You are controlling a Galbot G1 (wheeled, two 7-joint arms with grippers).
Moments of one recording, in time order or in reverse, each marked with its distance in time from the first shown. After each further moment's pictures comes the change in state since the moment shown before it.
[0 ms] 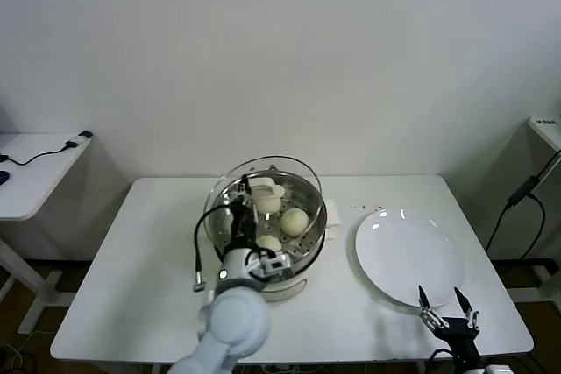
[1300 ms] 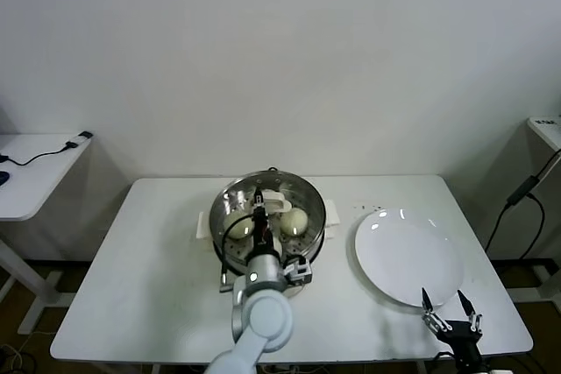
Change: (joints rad) left arm -0.005 -0.107 0.009 0.222 0.260 -0.002 0.014; right arm -0.001 -0.007 -0.002 -0.034 0.015 0.047 -0.007
